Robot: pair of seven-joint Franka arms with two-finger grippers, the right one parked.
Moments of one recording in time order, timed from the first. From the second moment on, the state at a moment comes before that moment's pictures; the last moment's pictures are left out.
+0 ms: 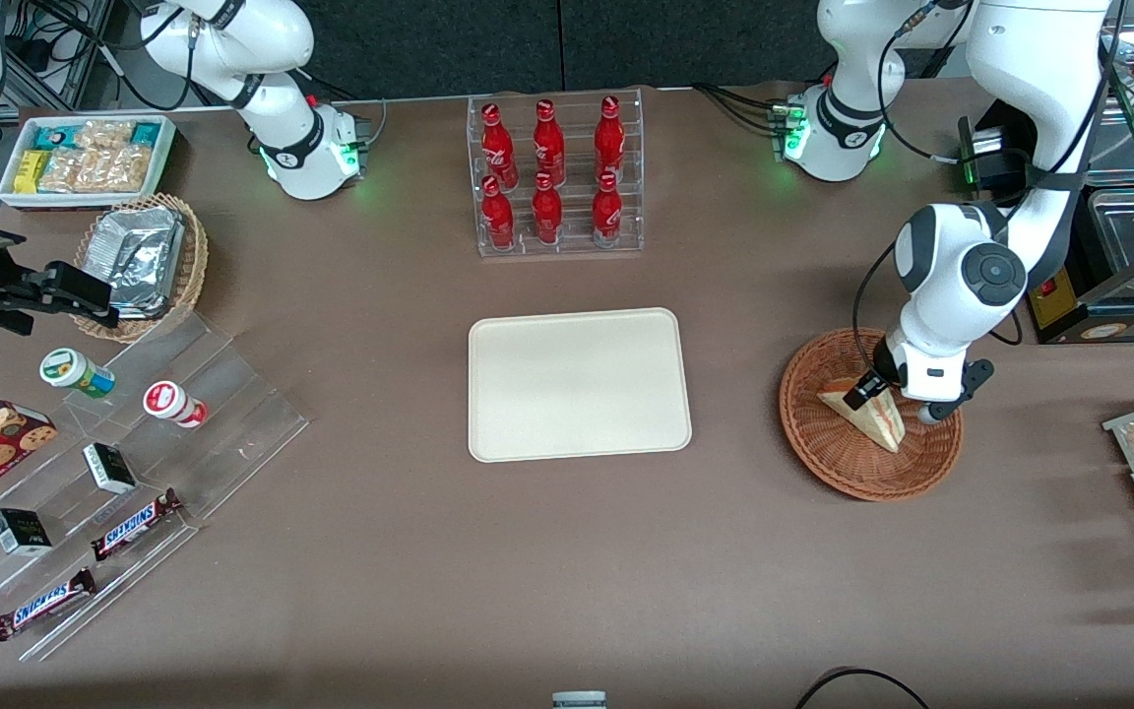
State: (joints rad) arm -0.05 0.21 -0.06 -2.32 0.00 2.58 -0.78
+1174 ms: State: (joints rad) arm -0.16 0.14 -0.23 -1.86 0.01 1.89 -0.78
